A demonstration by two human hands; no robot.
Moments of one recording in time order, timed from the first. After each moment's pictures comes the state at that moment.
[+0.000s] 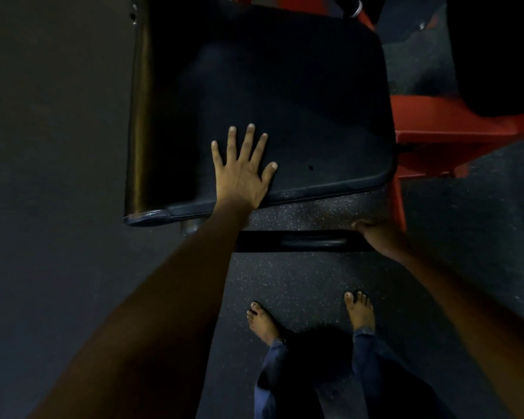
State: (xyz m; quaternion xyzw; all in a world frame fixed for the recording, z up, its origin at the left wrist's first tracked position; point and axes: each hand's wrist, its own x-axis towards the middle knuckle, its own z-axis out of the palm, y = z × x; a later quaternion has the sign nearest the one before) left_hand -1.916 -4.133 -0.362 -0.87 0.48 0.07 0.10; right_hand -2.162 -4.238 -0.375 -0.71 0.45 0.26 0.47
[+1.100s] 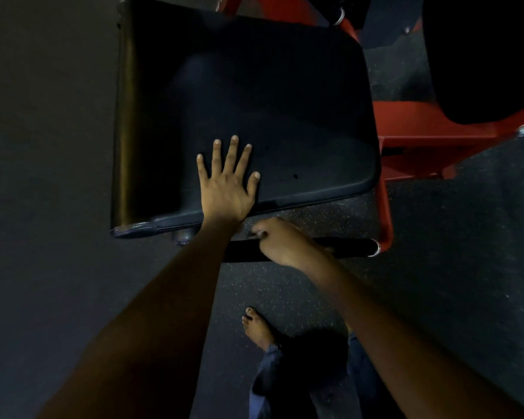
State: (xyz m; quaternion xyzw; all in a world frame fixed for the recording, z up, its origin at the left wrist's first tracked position) left_hand -1.926 -4.131 -0.370 -0.88 0.46 0.02 0.07; right_hand -2.072 -4.169 -0.324 -0.80 0.30 0.16 0.49
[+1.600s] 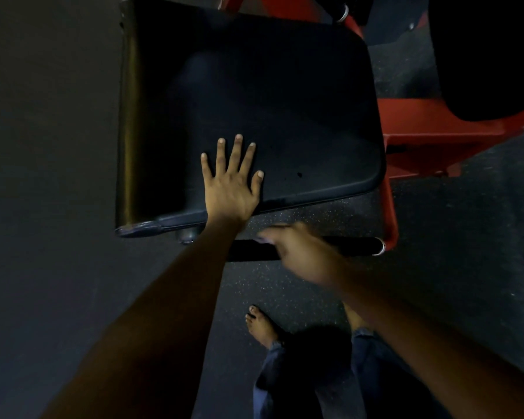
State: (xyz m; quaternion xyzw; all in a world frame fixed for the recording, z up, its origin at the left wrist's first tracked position) left_hand -1.924 -4.133 -0.371 -0.88 0.46 0.03 0.09; right_hand -2.097 -4.170 -0.345 -0.86 0.20 0.11 0.46
